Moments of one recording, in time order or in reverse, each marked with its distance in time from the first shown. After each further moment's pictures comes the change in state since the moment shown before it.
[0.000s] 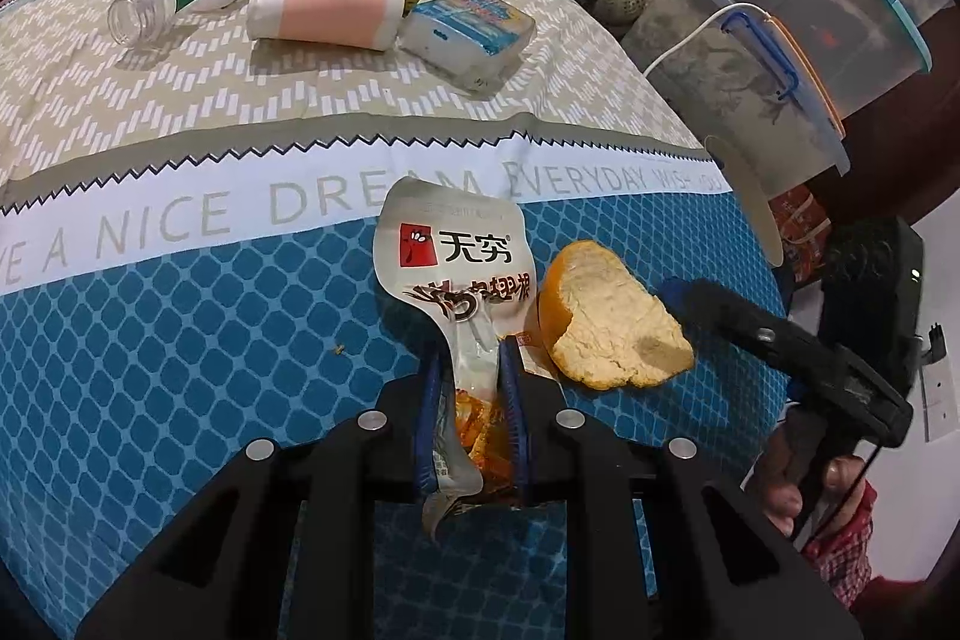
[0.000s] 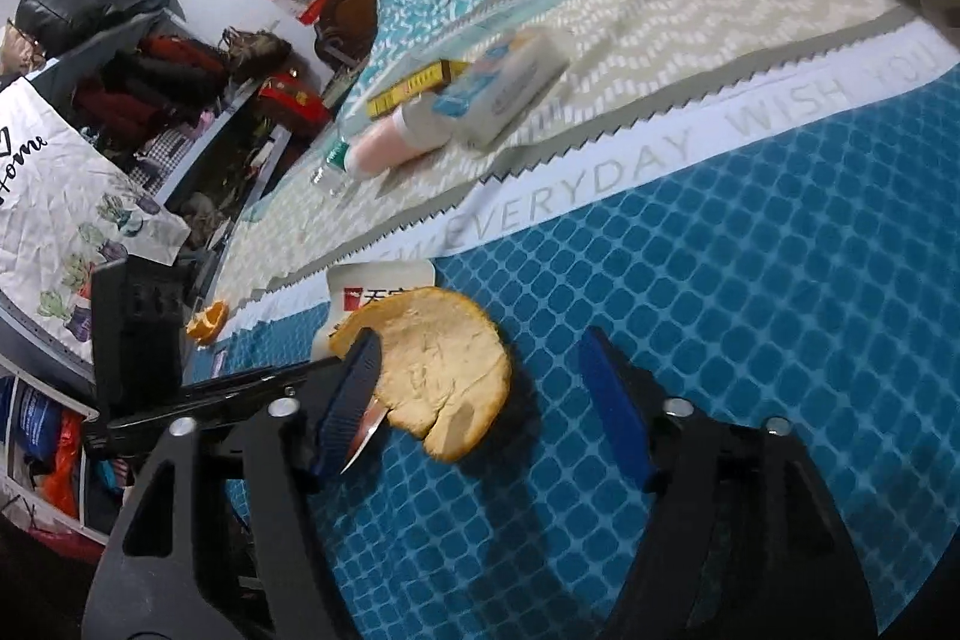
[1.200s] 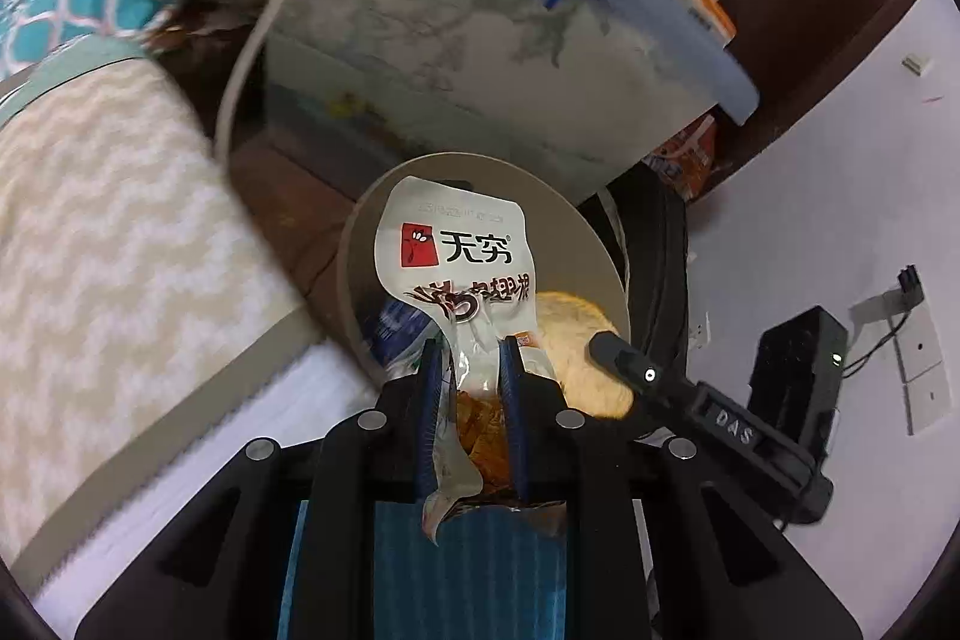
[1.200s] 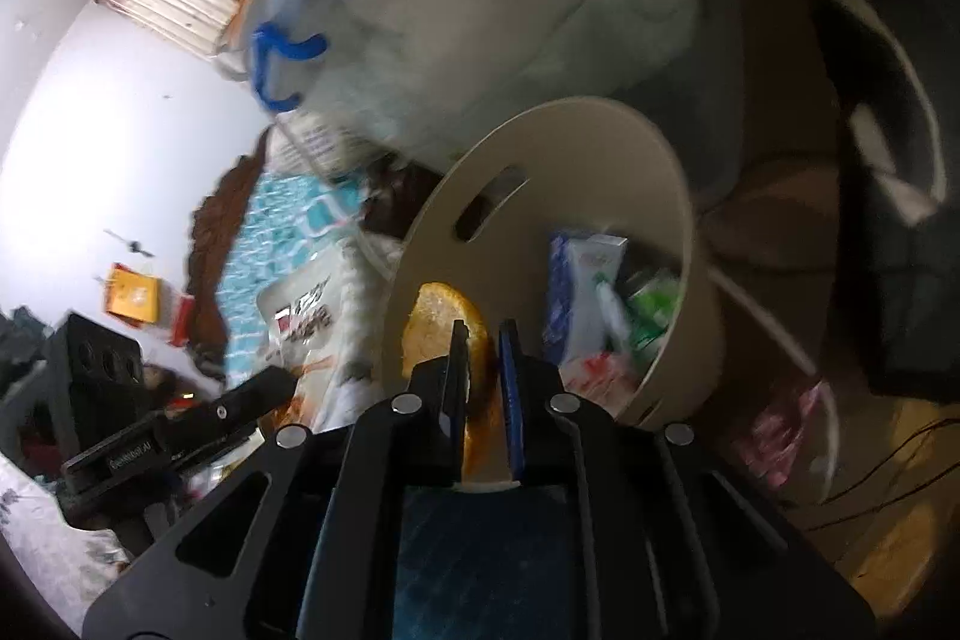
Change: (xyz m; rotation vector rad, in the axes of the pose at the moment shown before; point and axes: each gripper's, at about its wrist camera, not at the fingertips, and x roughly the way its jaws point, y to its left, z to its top) left arm 0.205 -0.331 0.158 0.395 0.139 -0.258; right arm -0.224 -0.276 0.034 0.544 -0.544 -0.266
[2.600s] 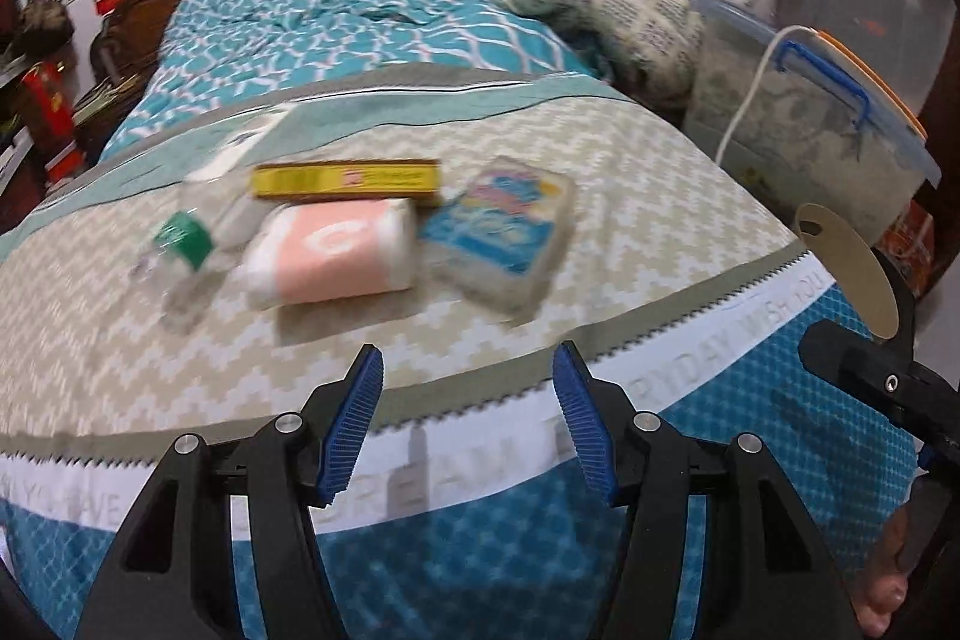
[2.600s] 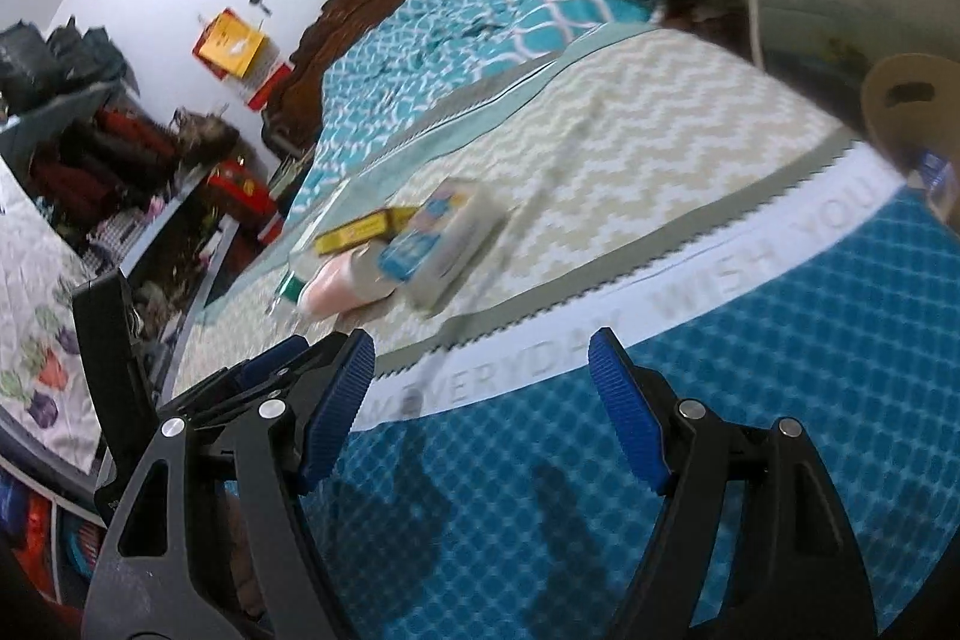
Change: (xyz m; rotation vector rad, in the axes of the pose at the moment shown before) left arm -0.240 0.175 -0.203 -0.209 -0.305 0.651; right arm 0.053 0.258 -0.220 -0.492 0.283 0.167
